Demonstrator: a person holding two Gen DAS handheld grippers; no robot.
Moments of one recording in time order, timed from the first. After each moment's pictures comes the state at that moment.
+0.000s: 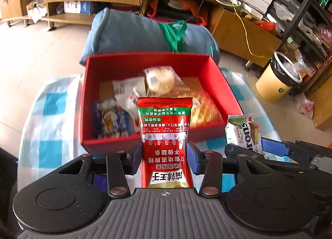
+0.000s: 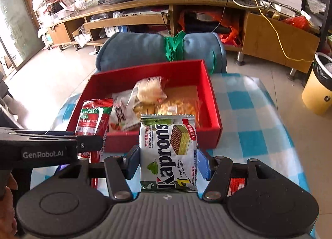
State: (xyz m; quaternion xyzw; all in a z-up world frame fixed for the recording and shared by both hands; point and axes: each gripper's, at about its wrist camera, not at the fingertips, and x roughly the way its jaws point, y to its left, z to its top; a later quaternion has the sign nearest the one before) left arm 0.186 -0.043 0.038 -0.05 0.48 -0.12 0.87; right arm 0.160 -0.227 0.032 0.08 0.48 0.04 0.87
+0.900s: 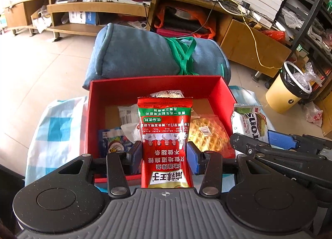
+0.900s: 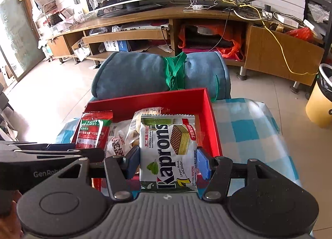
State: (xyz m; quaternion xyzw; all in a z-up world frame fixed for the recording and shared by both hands) left arm 0.225 -0.046 0.046 -0.04 0.47 -0.10 0.88; right arm 0.208 -0.233 0.041 0.08 0.46 0.04 0.88
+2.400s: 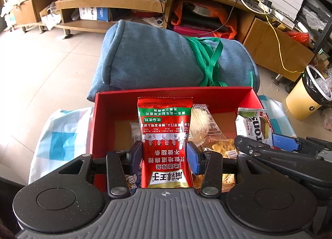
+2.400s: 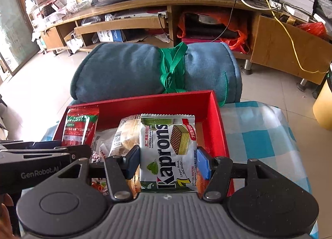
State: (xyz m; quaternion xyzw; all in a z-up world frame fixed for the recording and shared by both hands) left arm 0.282 -0.046 0.020 -0.03 0.48 -0.05 0.87; right arm 0.276 -0.227 -0.006 0.07 0.49 0.04 0.87
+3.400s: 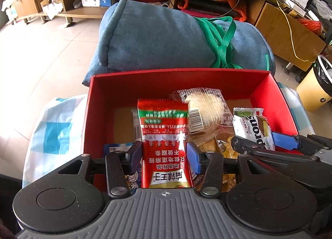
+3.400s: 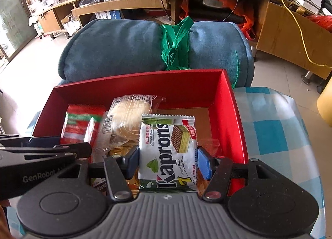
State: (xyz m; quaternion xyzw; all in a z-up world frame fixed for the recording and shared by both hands) left arm 0.297 -0.050 -0.011 -0.01 0.51 -0.03 0.86; right arm 0.291 -0.221 -0.042 0.06 0.52 0.04 0.85
